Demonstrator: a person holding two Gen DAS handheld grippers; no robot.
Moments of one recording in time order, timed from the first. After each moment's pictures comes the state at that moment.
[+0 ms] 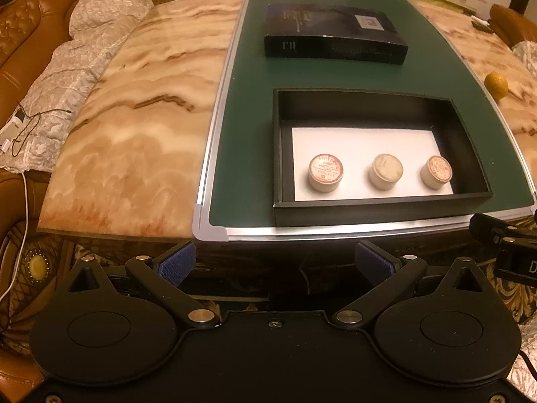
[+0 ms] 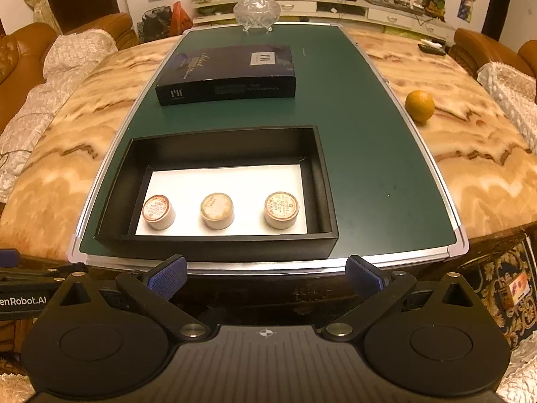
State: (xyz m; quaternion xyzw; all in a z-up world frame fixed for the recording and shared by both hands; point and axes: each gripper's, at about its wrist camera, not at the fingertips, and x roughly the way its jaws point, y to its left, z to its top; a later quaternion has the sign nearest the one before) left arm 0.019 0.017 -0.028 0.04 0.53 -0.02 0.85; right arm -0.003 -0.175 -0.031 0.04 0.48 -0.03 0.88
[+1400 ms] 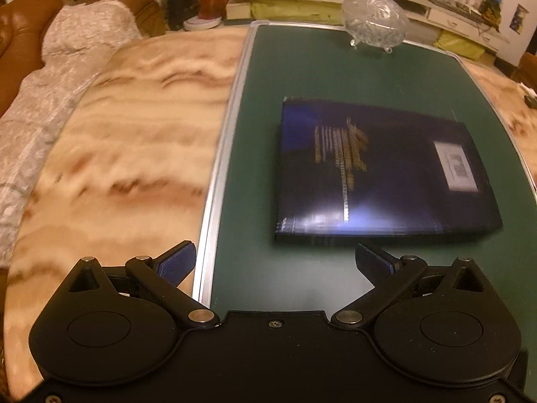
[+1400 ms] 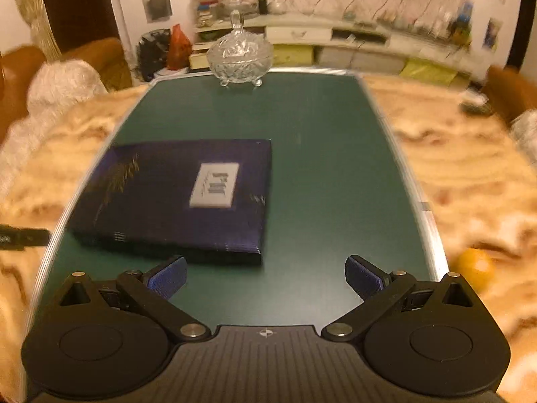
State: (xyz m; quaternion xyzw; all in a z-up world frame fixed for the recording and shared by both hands) left arm 0.371 0.014 -0.069 0.01 0.50 -0.03 0.86; right arm 0.312 -0.275 -0.056 0.05 0.45 0.01 0.89
